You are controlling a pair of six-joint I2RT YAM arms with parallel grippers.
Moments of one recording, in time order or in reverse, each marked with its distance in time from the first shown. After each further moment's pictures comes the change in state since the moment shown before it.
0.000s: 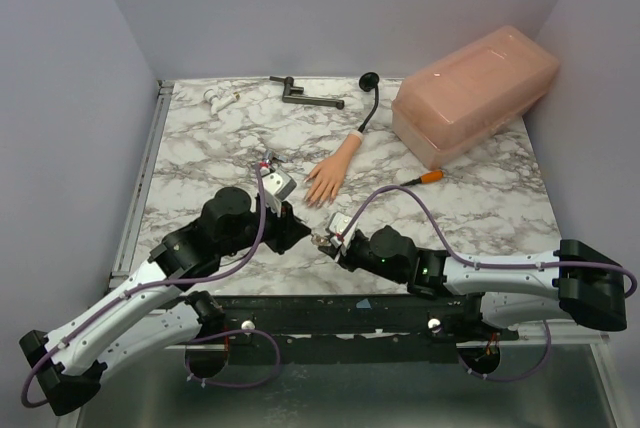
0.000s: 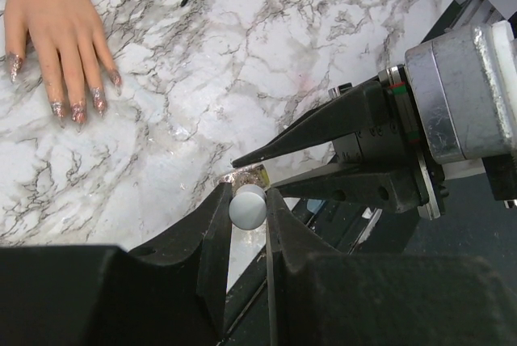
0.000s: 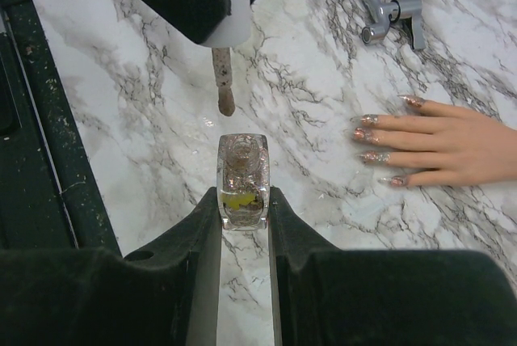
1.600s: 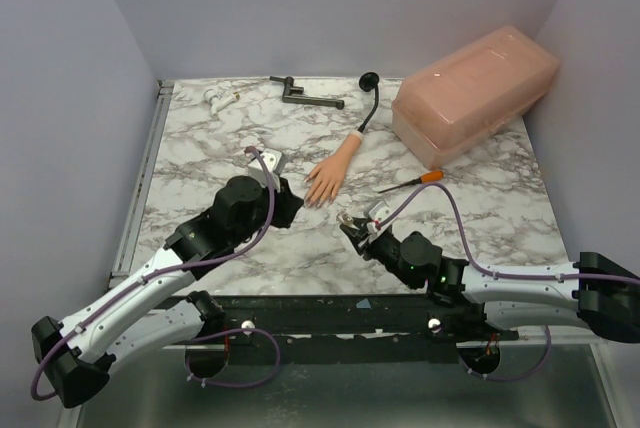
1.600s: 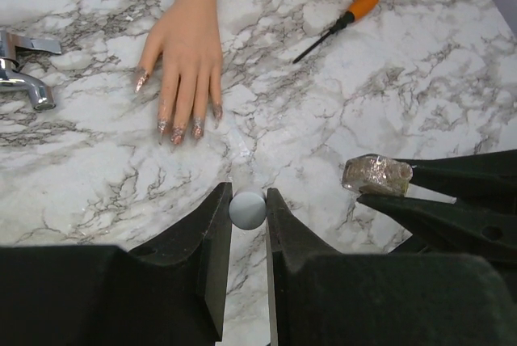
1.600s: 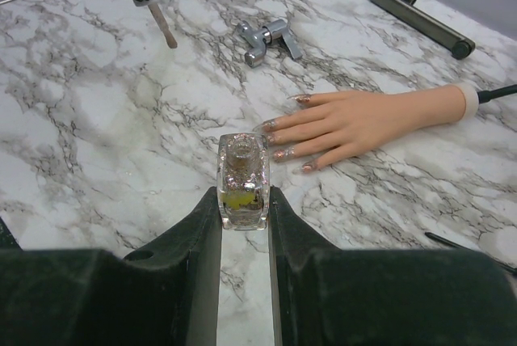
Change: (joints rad) left arm 0.045 0.122 -0.001 0.122 -0.286 -0.072; right arm -0.018 -0.153 -0.159 0.195 0.277 0.087
